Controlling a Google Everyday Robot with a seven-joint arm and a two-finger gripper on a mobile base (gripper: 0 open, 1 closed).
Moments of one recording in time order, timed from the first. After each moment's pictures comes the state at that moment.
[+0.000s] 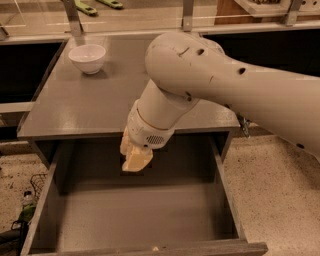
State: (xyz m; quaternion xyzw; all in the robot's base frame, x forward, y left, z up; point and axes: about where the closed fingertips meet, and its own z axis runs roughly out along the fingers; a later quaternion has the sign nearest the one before) arm 0.436 0.067 0.825 -0.76 0.61 0.14 0.19
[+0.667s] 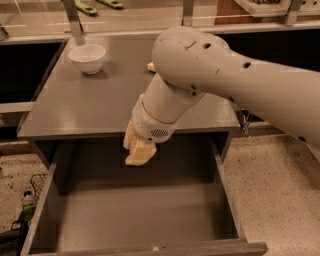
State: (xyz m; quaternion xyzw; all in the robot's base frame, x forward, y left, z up) arm 0.449 0.059 0.829 -0.75 0.62 0.14 0.19
